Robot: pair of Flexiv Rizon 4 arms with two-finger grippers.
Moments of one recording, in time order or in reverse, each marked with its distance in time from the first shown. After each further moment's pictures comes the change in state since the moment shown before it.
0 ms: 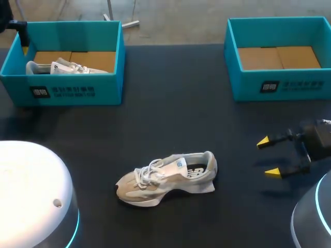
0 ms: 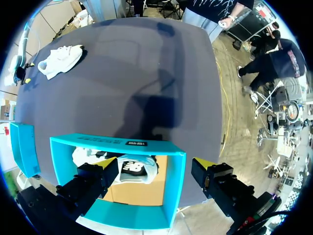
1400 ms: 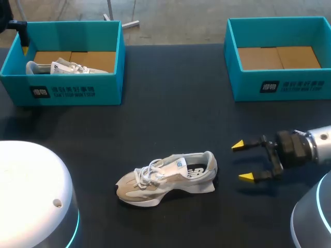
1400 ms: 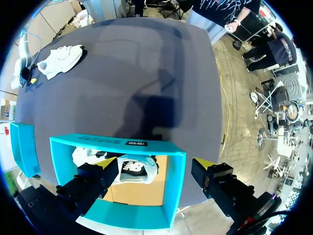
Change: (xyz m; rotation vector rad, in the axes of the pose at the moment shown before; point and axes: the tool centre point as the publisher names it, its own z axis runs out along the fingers) left arm 0.000 0.000 0.000 0.000 0.000 0.000; right arm -0.010 0.010 0.076 -0.198 0.020 -0.099
